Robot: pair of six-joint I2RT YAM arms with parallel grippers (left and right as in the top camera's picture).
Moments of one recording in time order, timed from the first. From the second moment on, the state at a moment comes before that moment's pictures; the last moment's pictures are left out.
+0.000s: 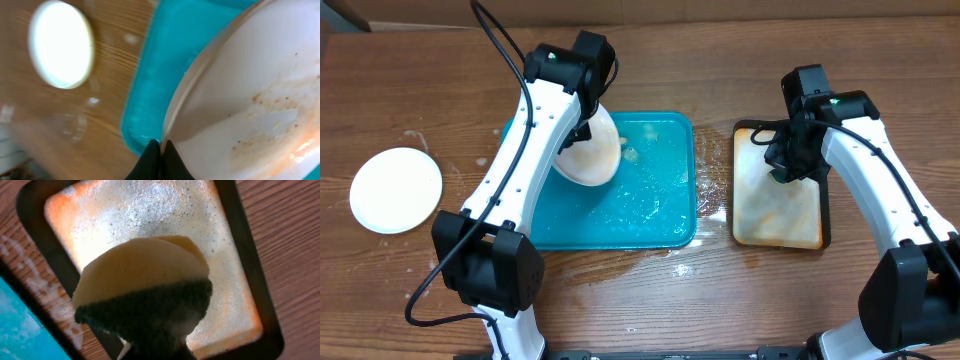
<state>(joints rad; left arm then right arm) -0.31 1.96 1.91 -1.53 -0.56 -0.64 0.15 1.73 1.39 -1.11 0.10 0.66</state>
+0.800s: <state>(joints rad) -0.58 1.96 1.92 -1.69 -1.26 -0.70 0.12 1.73 1.17 -0.96 0.09 0.68</state>
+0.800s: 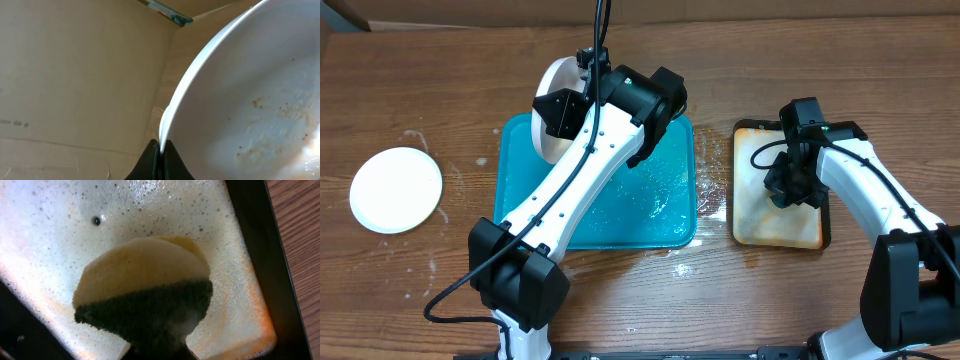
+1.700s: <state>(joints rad) -0.61 1.96 1.92 -1.69 -1.03 -0.78 0.12 1.73 1.17 -0.96 0.09 0.68</state>
